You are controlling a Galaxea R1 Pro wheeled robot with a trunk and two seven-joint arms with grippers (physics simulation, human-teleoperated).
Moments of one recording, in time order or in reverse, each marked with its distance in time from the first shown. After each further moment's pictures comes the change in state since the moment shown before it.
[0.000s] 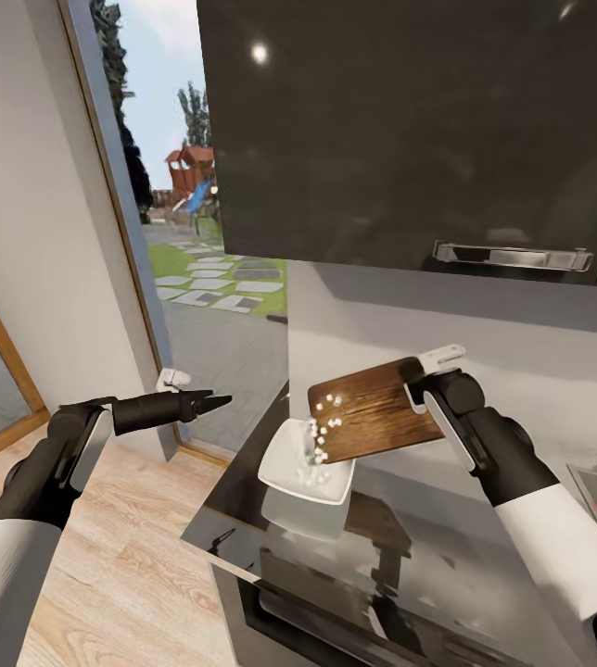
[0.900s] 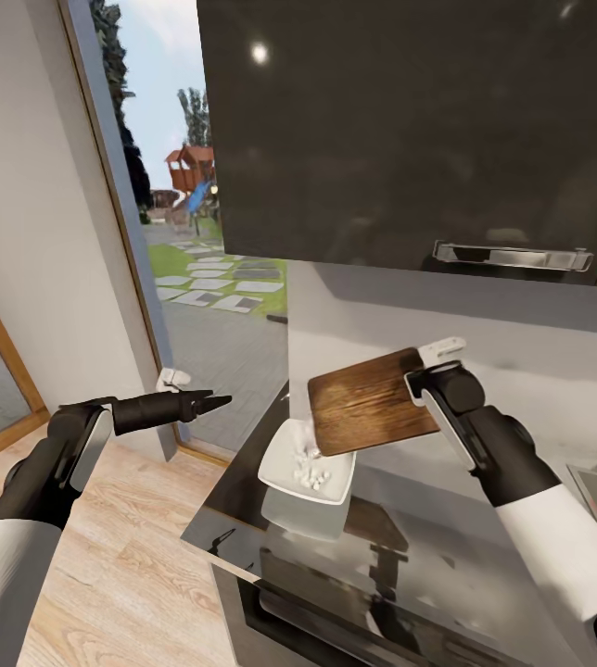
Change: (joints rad) left arm 0.000 0.000 0.000 0.000 0.000 -0.001 0.000; right arm 0.000 -0.001 0.016 -0.054 0.007 0.001 -0.040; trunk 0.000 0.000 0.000
